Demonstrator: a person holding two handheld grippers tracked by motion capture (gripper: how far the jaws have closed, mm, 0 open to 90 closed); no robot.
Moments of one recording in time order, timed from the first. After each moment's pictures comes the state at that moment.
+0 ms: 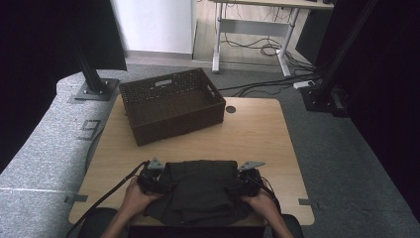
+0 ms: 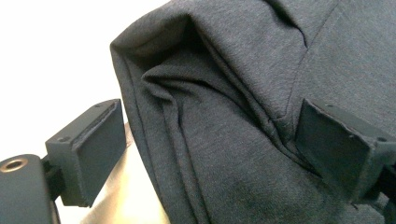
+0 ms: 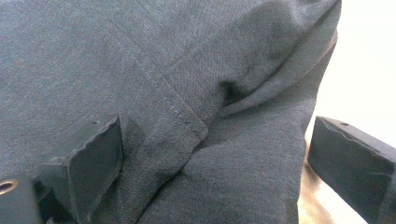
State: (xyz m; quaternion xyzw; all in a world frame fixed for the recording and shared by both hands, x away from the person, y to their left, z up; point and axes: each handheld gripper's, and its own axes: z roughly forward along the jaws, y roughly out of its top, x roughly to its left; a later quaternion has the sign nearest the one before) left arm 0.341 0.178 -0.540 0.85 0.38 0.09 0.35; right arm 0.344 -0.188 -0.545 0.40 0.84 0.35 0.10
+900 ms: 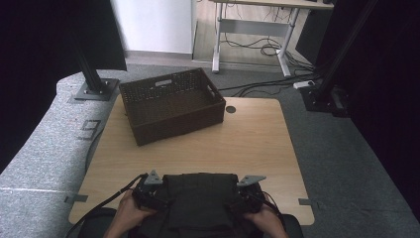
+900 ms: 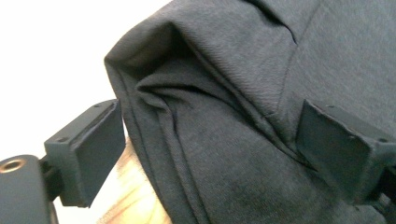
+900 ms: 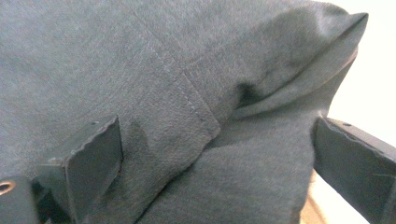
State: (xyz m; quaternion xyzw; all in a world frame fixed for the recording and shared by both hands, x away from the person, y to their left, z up) left arm 0.302 0.182 -0.530 0.87 0.35 0.07 0.34; right arm 0.296 -0.186 -0.539 0.37 0.86 0.35 0.07
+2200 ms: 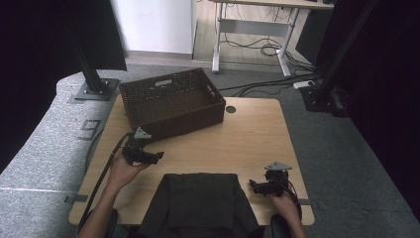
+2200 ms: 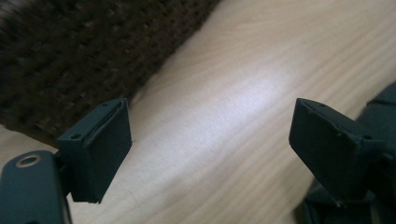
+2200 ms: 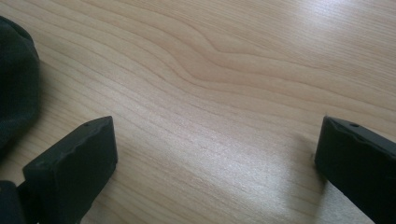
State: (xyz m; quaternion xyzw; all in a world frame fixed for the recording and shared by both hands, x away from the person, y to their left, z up) left arm 0.400 0.216 -0.462 0.83 0.42 0.17 0.33; right arm 0.346 -0.269 -0.557 0.48 0.79 0.33 0.20
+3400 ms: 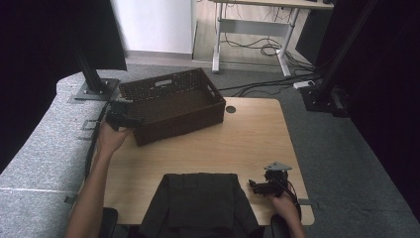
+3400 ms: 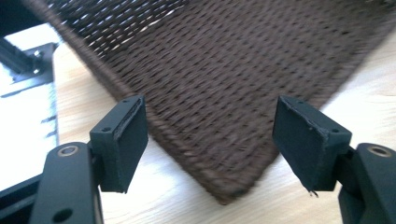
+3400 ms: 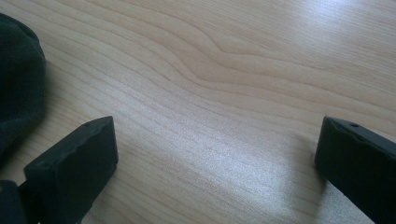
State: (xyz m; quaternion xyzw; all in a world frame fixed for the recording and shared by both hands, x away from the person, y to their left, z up) left arm 0.485 0.271 -0.417 0.77 0.52 0.24 0.28; right arm 0.345 -0.268 -0.558 0.48 0.79 0.34 0.20
